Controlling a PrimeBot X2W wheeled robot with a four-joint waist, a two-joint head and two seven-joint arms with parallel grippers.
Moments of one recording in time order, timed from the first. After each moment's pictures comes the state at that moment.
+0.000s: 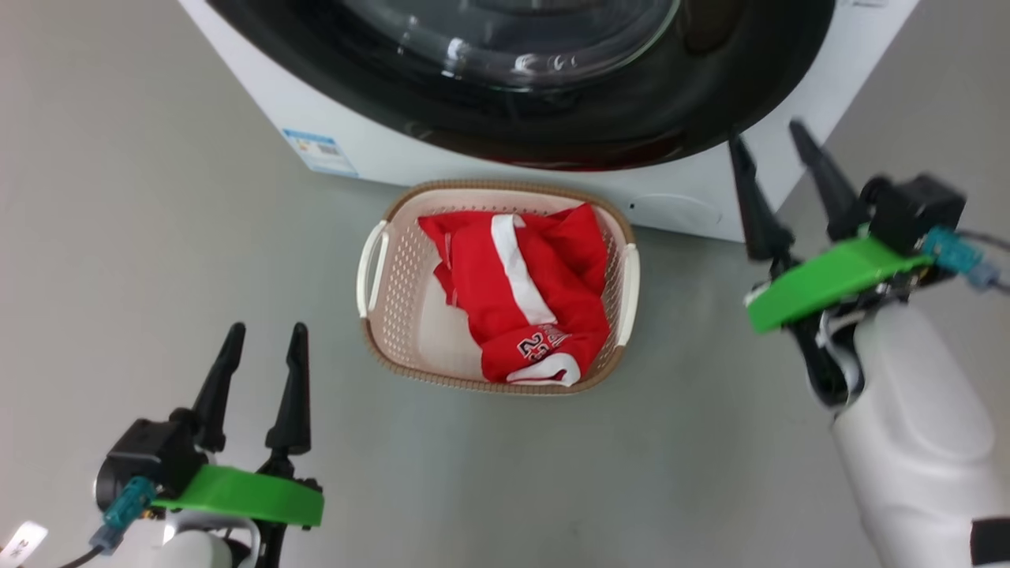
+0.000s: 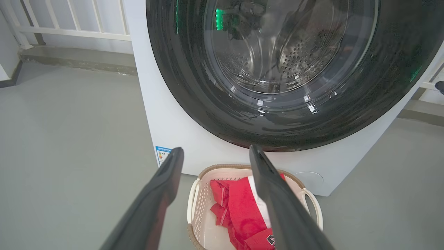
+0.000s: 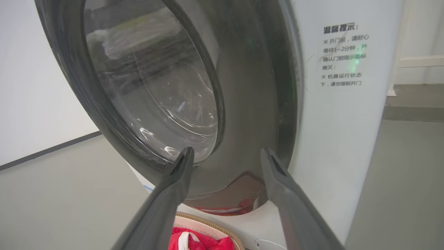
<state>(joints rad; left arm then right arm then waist) -0.22 0.05 -0.12 0.21 -0.30 -0.13 -0.25 -0.67 -0.16 0.10 0.50 0.31 0.13 -0.26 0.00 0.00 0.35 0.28</state>
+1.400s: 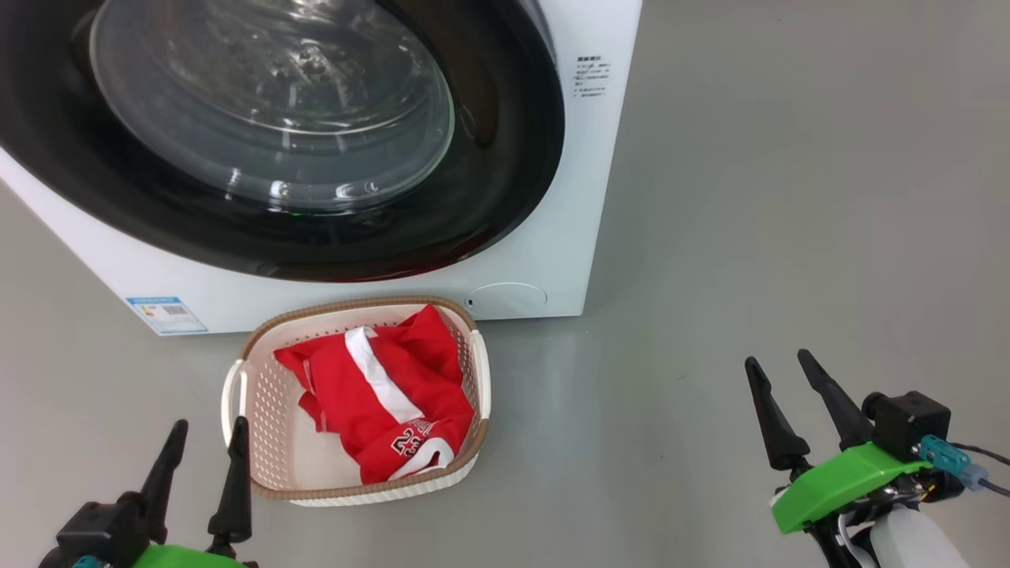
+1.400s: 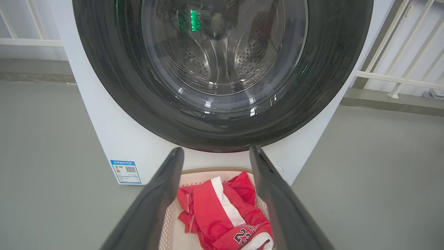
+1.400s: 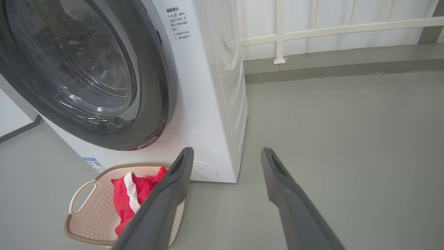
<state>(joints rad) -0.06 0.15 -0.07 0.25 -0.33 -0.13 -0.25 -0.23 -0.17 0.08 0.41 0.34 0.13 -0.26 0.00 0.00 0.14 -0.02</state>
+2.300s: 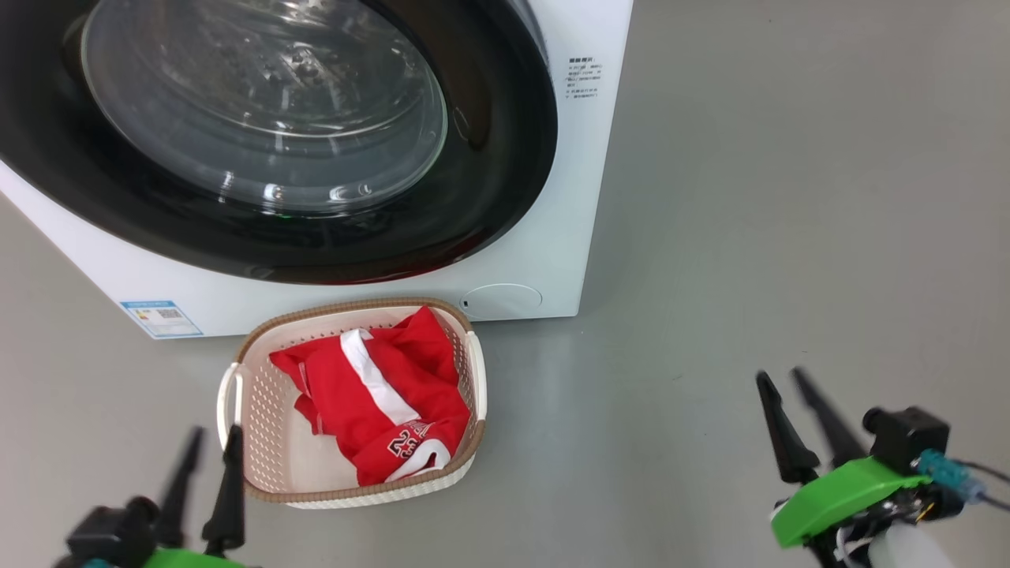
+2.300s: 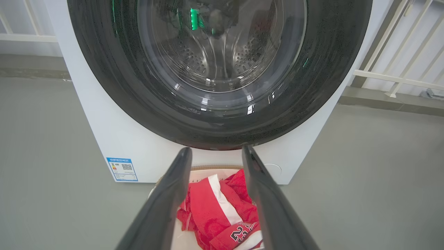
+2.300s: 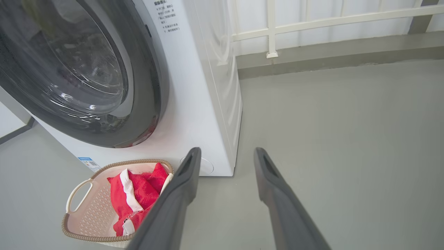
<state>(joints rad) -0.06 0.15 -0.07 0.25 -0.34 -0.13 -0.25 -0.20 -0.16 0.05 0.41 0.34 0.13 -0.26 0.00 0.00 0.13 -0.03</state>
